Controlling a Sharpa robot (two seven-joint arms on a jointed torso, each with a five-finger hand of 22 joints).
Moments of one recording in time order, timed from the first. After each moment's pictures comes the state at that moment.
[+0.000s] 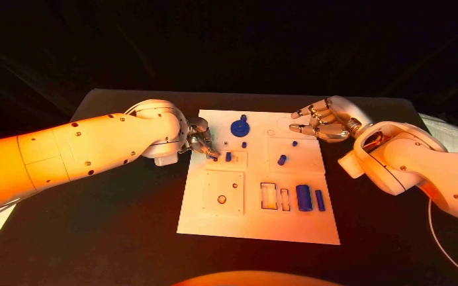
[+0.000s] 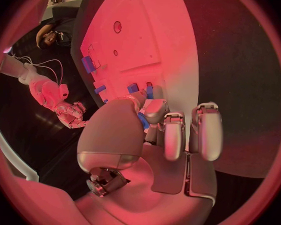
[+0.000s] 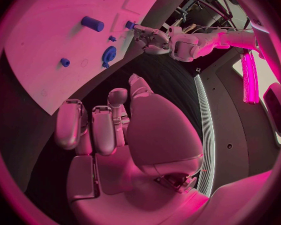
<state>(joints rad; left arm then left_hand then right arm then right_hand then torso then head) 1.27 -0.78 -0.04 1.51 -1.11 0.17 -0.57 1.28 -0.05 0.43 0.20 0.04 0.91 0.04 0.58 0.76 1.34 -0.04 1.16 1.09 1.47 -0.08 1.57 1.31 0.03 1.47 0.03 1.48 1.31 1.06 -0.96 0.15 1.69 -1.01 -0.40 -0.11 1.41 -0.08 -0.04 0.25 0.36 1.00 0.14 0.07 0.09 1.28 0.05 0.81 1.01 1.47 -0.02 1.36 1.24 0.07 1.31 0.08 1.37 1.19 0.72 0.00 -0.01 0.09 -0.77</state>
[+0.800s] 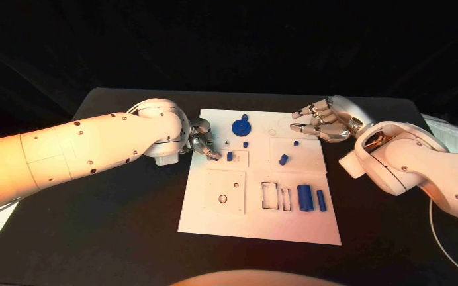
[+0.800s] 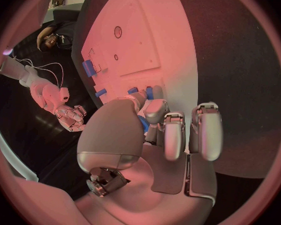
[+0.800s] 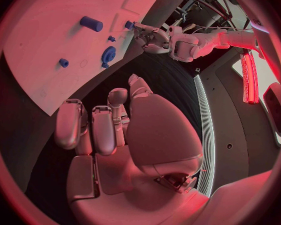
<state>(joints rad) 1.27 -0.77 -0.04 1.51 -1.12 0.21 -0.57 1.29 -0.05 0.45 0.21 0.05 0.91 0.04 0.58 0.77 1.34 -0.04 1.16 1.09 1.47 -0.08 1.57 1.31 0.03 1.47 0.03 1.48 1.31 1.06 -0.96 0.15 1.70 -1.01 -0.40 -0.11 1.42 -0.08 -0.04 0.25 0.36 1.00 0.14 0.07 0.09 1.28 0.05 0.81 1.01 1.47 -0.02 1.36 1.24 0.07 1.31 0.08 1.37 1.19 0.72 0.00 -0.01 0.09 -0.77</state>
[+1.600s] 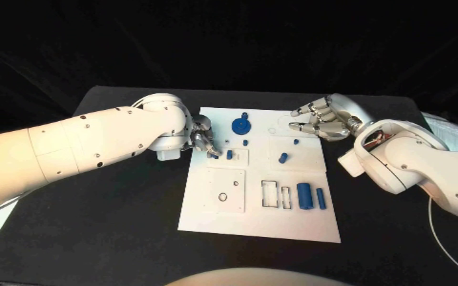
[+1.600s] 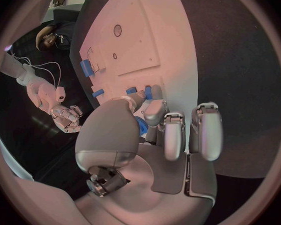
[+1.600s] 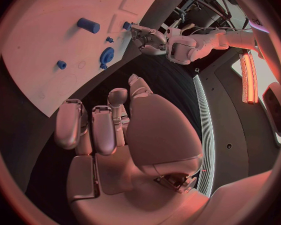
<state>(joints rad) 1.28 -0.73 -0.04 1.47 -1.10 0.25 -0.61 1.17 -0.04 0.54 0.19 0.04 0.94 0.04 0.58 0.77 1.35 -0.04 1.17 1.10 1.46 -0.09 1.57 1.31 0.03 1.47 0.03 1.48 1.31 1.06 -0.97 0.15 1.71 -1.01 -0.40 -0.11 1.42 -0.08 -0.04 0.25 0.36 1.00 0.14 0.07 0.09 1.28 0.05 0.81 1.01 1.47 -0.02 1.35 1.24 0.07 1.31 0.08 1.37 1.19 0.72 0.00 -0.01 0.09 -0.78</state>
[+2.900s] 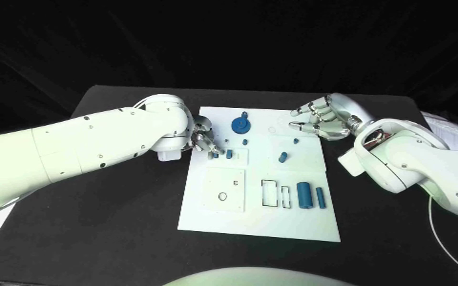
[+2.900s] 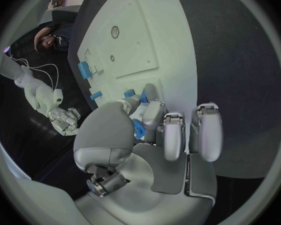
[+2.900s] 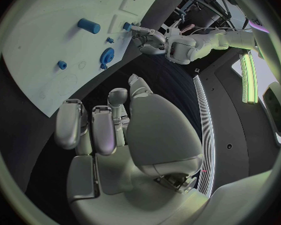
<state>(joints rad) 1.27 -0.72 -0.04 1.46 -1.11 0.26 -0.63 1.02 -0.10 0.49 0.23 0.05 1.00 0.01 0.59 0.77 1.39 -0.05 1.20 1.14 1.47 -0.09 1.57 1.31 0.03 1.47 0.02 1.49 1.31 1.06 -0.97 0.15 1.71 -1.01 -0.39 -0.11 1.42 -0.08 -0.04 0.25 0.36 1.00 0.14 0.07 0.09 1.28 0.05 0.81 1.01 1.47 -0.02 1.35 1.24 0.07 1.31 0.08 1.37 1.18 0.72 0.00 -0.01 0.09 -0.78</state>
